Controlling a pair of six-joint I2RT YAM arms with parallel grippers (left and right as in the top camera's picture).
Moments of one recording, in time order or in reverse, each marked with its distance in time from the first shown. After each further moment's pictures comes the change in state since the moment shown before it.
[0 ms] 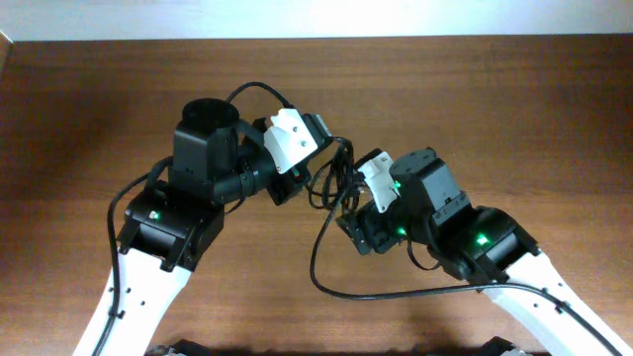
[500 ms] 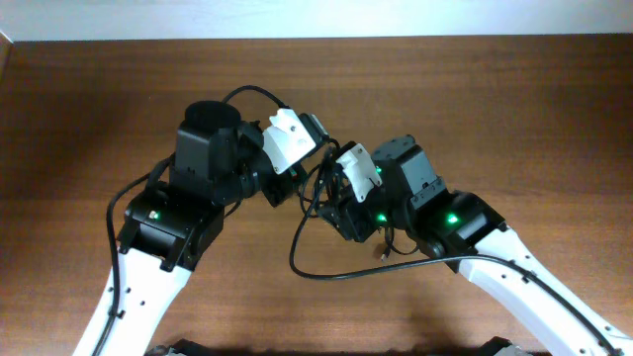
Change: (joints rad) left arm 0.000 0.000 0.000 -0.058 -0.088 -0.004; right arm 0.000 0.127 0.000 0.166 -0.155 0.003
